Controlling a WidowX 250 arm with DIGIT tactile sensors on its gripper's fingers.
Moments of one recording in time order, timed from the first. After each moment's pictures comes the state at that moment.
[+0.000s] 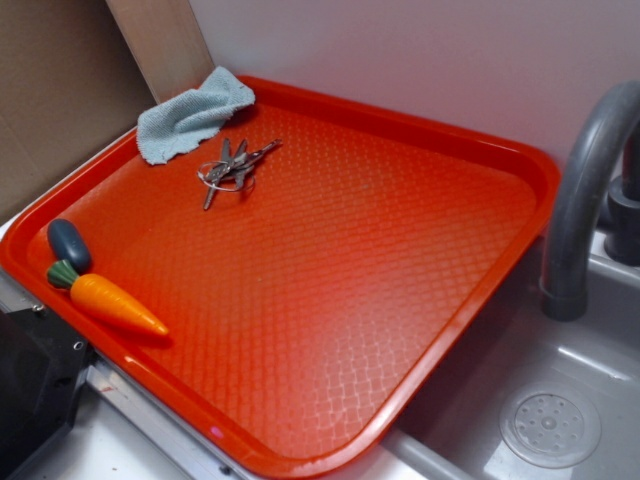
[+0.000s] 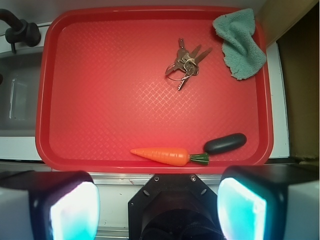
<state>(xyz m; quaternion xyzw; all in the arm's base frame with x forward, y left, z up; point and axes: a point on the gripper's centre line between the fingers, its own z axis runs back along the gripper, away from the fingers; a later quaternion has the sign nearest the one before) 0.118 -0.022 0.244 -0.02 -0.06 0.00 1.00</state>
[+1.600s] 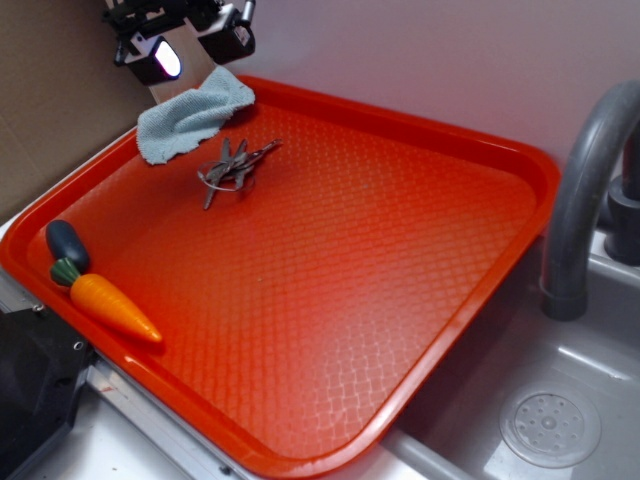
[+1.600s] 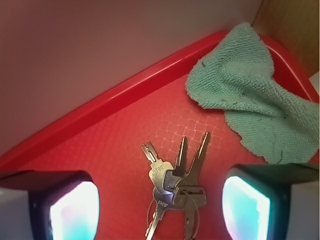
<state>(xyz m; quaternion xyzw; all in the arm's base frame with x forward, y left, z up) 0.287 0.055 0.115 -0.08 -0.11 0.25 0.96</state>
